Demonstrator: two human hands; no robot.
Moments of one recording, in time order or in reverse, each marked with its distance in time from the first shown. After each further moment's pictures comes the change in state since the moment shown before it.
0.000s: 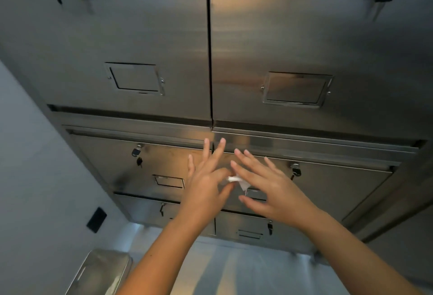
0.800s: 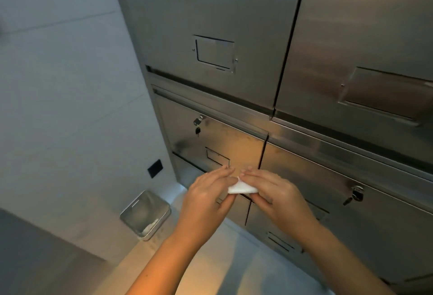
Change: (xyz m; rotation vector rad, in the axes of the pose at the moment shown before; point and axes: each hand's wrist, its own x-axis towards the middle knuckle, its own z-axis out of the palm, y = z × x) left_hand -0.088 0.022 -0.019 0.114 0.231 -0.310; right_hand 0.011 -0.025 0.039 0.425 0.024 -0.240
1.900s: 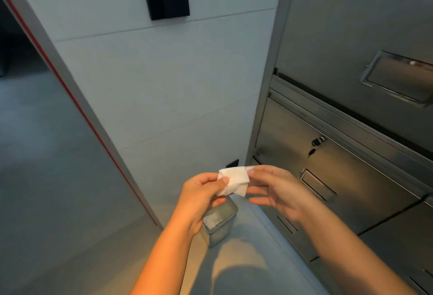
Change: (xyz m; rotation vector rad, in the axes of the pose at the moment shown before) left_hand -0.051 -0.153 -0.200 -0.923 0.403 -1.124; right_hand 0.185 -0.134 0.193 1.097 -0.561 0.971
